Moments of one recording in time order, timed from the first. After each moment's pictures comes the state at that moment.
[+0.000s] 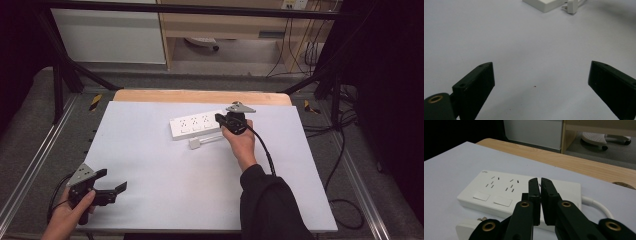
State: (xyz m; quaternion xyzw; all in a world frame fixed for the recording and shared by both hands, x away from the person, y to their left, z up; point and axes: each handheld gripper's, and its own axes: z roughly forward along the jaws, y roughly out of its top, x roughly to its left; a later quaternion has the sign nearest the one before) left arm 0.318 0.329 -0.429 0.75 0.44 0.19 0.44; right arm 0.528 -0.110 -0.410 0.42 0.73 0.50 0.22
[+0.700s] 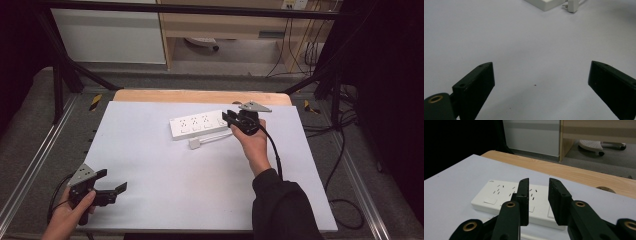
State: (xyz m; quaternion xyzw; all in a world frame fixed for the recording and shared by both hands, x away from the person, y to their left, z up) left arm 0.318 0.329 -0.430 0.76 0.44 0.19 0.44; right arm 0.501 -0.138 -0.376 0.42 0.71 0.52 0.22
